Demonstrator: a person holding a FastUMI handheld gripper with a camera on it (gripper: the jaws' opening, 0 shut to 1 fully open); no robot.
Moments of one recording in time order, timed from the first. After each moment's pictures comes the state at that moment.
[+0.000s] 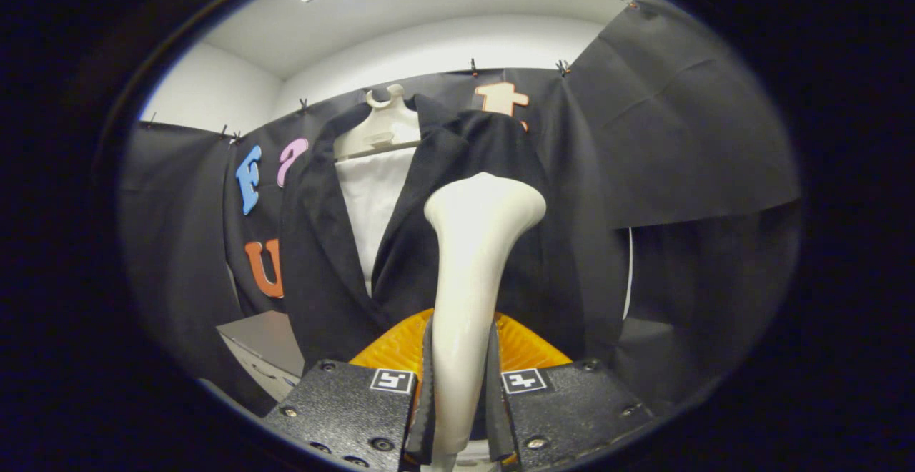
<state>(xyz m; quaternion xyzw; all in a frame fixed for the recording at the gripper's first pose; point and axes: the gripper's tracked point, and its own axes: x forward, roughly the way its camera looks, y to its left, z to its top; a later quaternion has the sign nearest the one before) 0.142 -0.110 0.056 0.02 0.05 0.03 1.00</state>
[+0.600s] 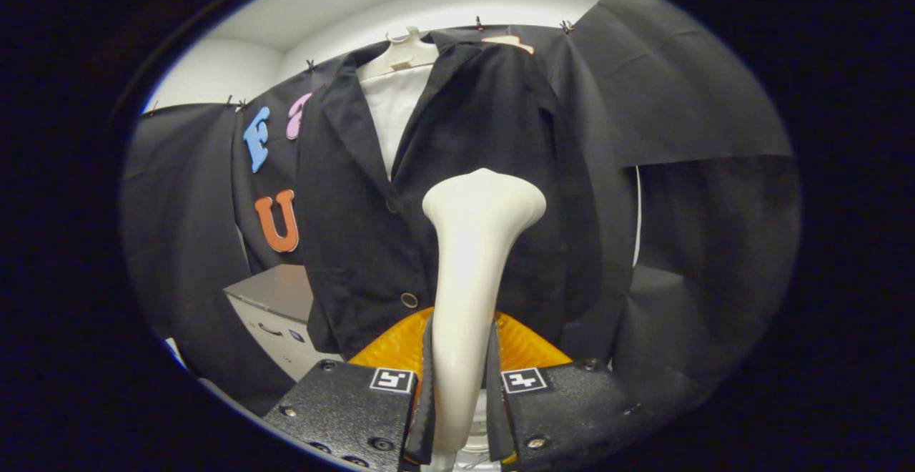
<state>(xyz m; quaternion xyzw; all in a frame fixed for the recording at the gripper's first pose) 0.100 -0.097 -0.046 0.03 0.14 0.04 0.99</state>
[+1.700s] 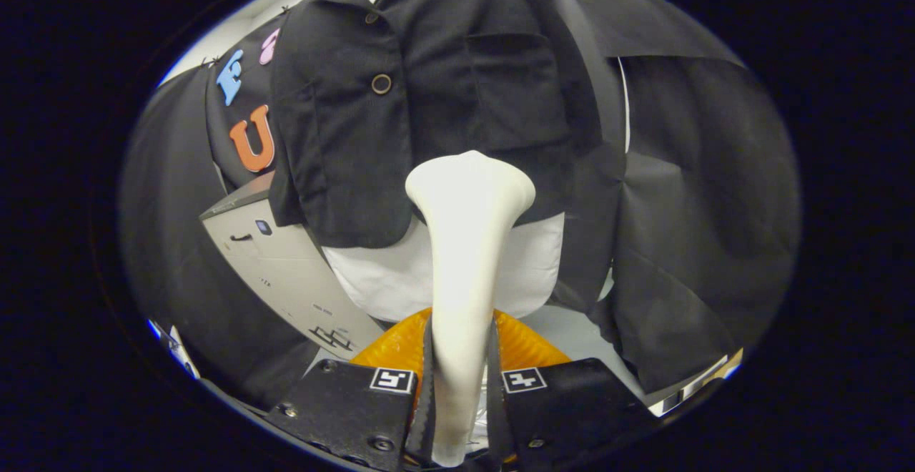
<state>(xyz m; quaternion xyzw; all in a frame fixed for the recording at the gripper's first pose) 0.034 -0.101 -0.258 0.04 0.33 0.00 0.94</state>
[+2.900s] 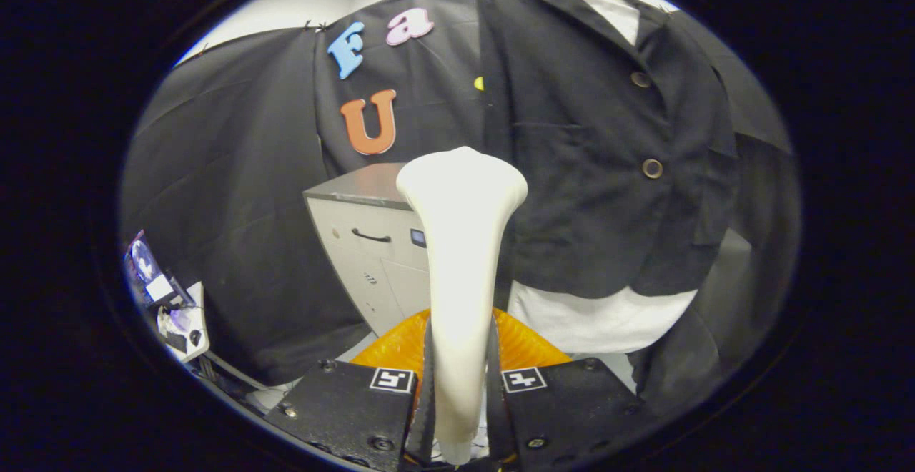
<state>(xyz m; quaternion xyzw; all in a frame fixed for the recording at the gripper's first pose) 0.014 0.154 -0.170 -0.04 0.29 0.18 0.94</state>
